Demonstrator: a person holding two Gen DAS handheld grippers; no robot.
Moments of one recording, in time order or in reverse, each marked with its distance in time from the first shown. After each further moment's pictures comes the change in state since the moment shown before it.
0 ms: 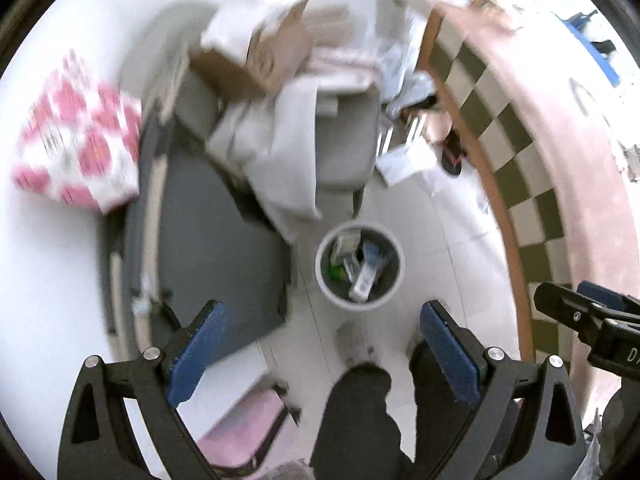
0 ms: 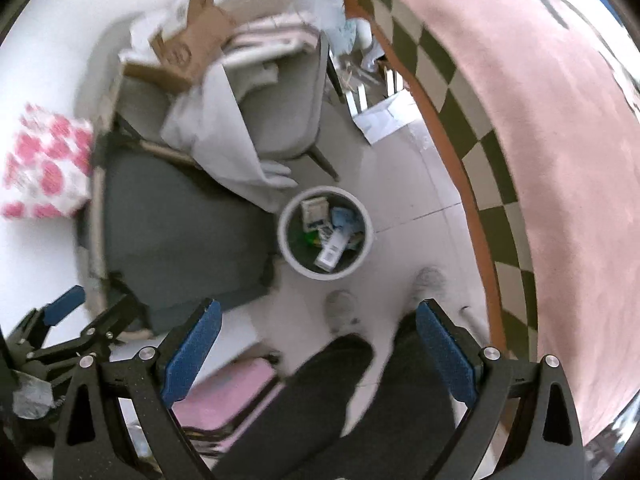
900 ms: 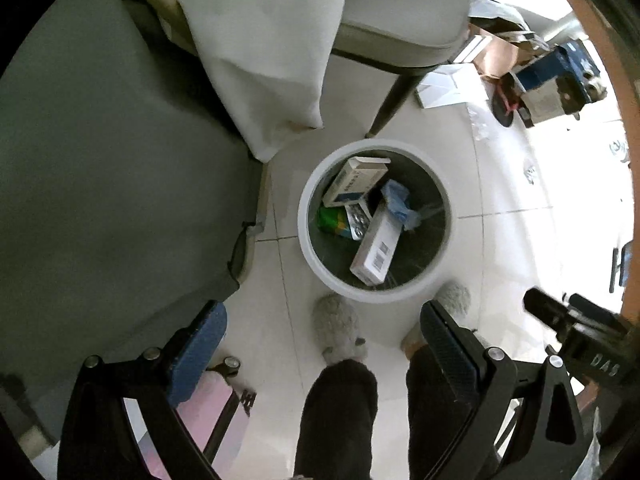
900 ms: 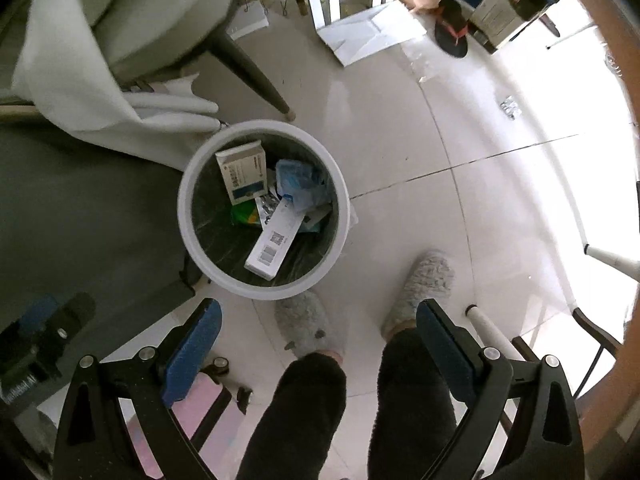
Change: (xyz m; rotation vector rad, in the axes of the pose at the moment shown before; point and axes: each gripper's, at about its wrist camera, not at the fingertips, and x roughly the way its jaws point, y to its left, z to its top) left arm 0.315 0.027 -0.041 -0.162 0.310 -0.092; right arm 0.337 -0.055 0.025 -0.028 0.209 -0.200
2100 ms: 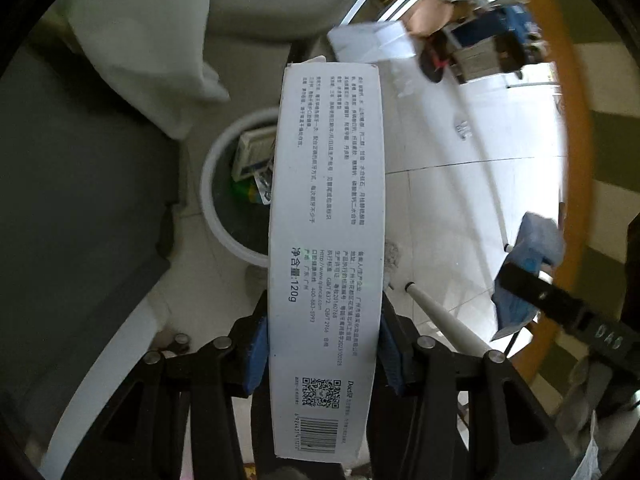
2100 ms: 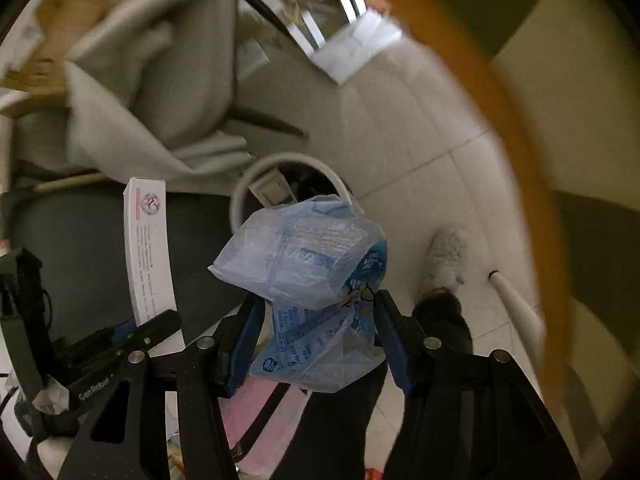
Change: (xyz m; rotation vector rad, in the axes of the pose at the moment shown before) left arm 0.008 -0.053 0.026 0.090 0.195 -0.236; right arm -0.053 -0.070 0.003 0.164 0.062 0.205
